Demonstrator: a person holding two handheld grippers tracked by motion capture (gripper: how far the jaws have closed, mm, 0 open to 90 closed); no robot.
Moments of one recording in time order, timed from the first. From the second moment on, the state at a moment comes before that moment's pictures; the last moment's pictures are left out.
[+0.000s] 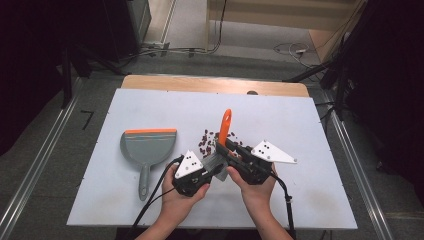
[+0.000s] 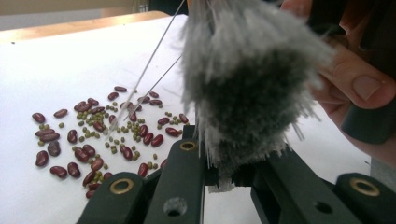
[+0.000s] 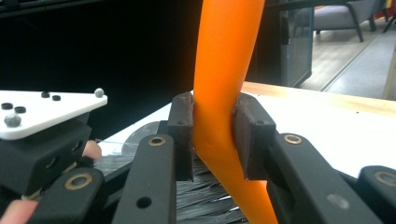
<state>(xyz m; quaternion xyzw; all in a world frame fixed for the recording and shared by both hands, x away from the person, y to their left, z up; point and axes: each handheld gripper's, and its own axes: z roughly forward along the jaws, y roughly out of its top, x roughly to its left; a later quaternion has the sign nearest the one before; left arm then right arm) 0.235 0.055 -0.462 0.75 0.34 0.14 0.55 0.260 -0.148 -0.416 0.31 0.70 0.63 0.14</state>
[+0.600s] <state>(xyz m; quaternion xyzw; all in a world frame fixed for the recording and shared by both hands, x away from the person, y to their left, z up) 0.254 0.099 -0.451 0.77 0.28 0.09 0.57 0.285 -0.184 -0.407 0.24 0.75 0.61 0.08</state>
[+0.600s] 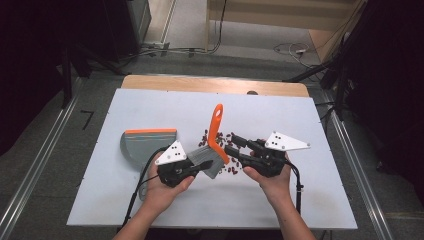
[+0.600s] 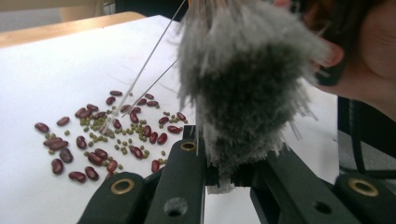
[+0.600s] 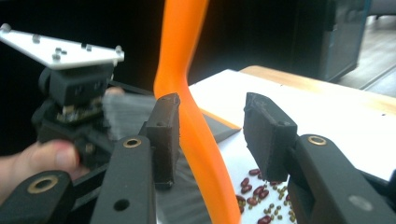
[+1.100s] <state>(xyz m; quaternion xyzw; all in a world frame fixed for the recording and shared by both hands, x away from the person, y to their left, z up) 0.253 0.106 -0.449 0.78 0.19 0.03 0.60 0.282 -0.168 -0.418 0.16 0.79 0.59 0.01</state>
